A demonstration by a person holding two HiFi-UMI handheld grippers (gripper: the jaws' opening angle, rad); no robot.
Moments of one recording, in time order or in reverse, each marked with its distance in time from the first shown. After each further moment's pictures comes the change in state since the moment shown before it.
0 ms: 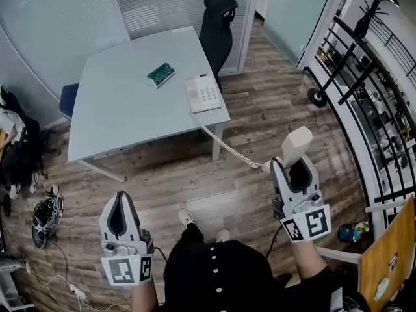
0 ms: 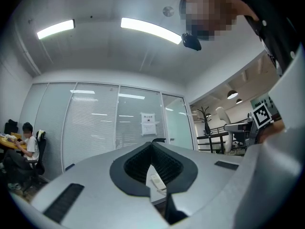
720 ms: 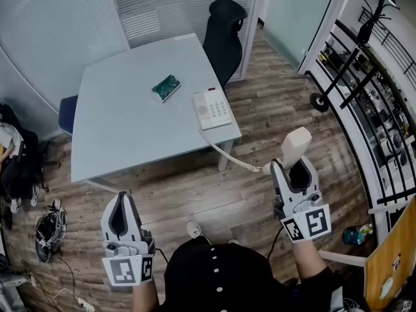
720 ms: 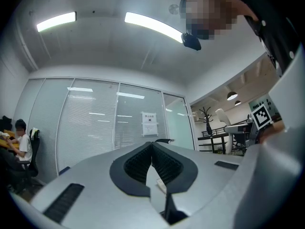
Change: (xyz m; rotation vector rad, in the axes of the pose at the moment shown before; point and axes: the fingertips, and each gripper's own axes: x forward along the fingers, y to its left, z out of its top) left arm 0.083 0.070 -0.011 -0.014 -0.008 -0.036; right arm 0.096 0.013 -0.014 -0.006 0.016 -0.036
